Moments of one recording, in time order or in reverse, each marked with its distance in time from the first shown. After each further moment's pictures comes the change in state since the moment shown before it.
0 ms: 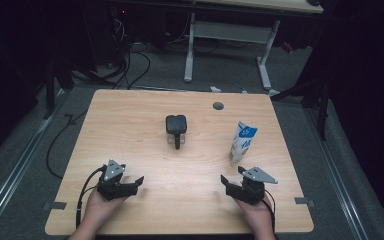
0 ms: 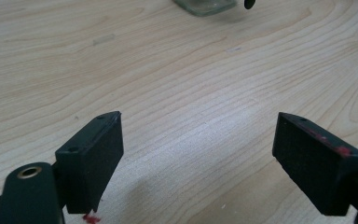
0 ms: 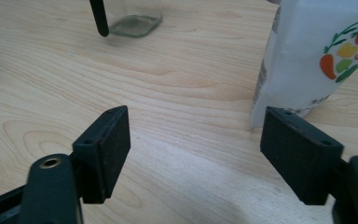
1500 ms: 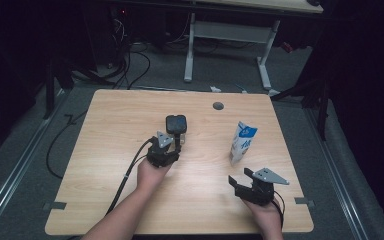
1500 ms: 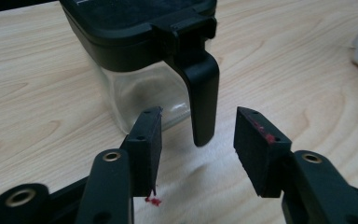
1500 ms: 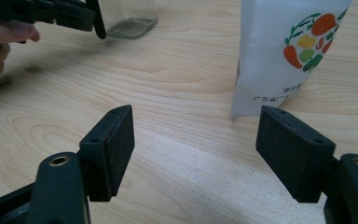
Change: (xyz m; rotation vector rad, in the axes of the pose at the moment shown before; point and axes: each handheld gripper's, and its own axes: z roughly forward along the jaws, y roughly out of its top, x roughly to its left) left arm -0.060 0.092 0.125 -0.010 0.048 0.018; right arm -0.018 -0.004 -0.017 -0.004 0.031 0.039
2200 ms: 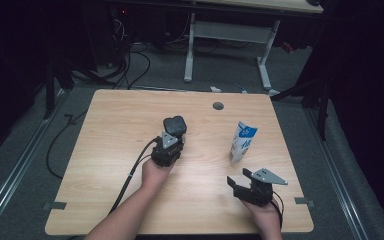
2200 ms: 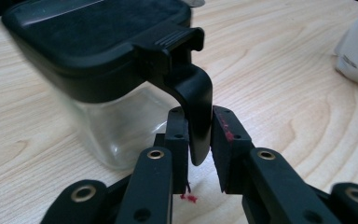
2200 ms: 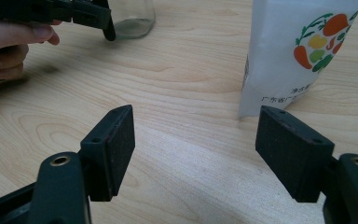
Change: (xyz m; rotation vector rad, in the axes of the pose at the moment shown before) left arm -0.008 -0.002 0.004 -0.033 -0.054 0.036; right arm 0.004 0.001 0.000 0.005 0.009 -0.007
